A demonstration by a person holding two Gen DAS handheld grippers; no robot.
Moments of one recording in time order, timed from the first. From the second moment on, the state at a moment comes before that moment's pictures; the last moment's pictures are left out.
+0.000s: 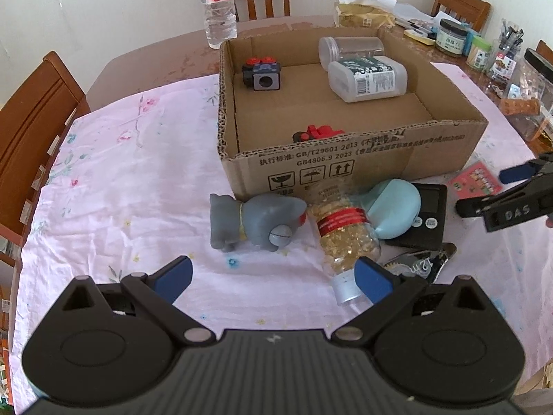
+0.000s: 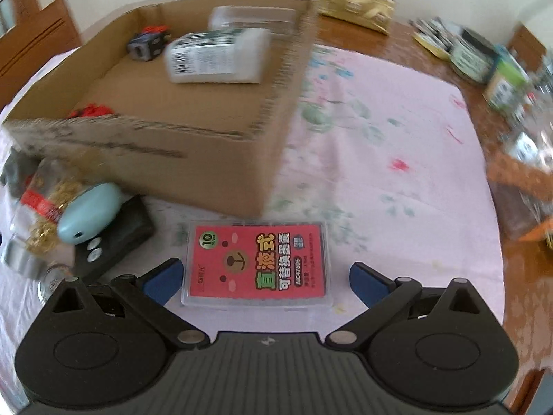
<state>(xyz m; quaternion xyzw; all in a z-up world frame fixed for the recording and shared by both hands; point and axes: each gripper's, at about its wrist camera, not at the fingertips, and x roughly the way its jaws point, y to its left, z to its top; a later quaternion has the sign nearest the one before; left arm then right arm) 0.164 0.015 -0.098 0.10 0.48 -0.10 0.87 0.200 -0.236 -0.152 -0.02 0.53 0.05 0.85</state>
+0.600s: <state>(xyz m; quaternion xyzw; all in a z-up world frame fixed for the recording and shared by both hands) 0.189 0.038 -0.102 0.06 0.43 -0.10 0.89 0.198 -0.230 -0.151 -0.04 0.52 0.04 0.85</state>
